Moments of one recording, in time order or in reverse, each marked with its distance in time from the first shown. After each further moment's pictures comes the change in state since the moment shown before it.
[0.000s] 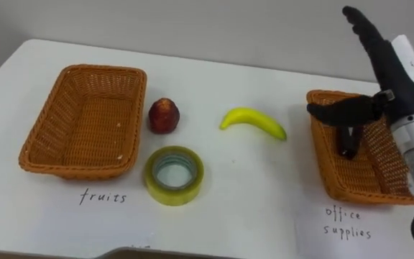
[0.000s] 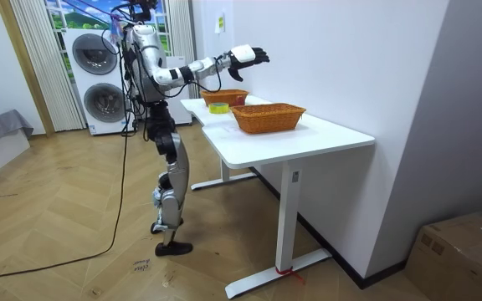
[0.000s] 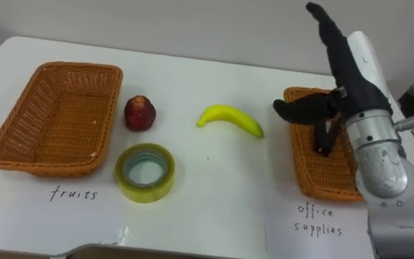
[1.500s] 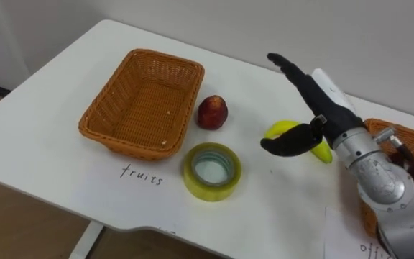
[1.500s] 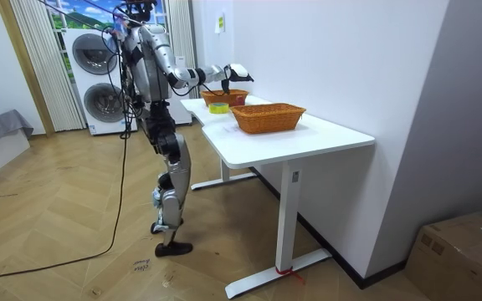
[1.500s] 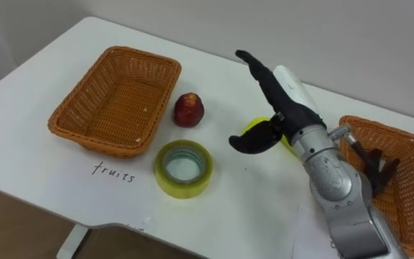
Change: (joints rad) left arm 0.006 -0.002 -0.021 -0.063 0.039 0.067 -0.022; right arm -0.025 0.018 0.223 0.084 -0.024 0.044 0.058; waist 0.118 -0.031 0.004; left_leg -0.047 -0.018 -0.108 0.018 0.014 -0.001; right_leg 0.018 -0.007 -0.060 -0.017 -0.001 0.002
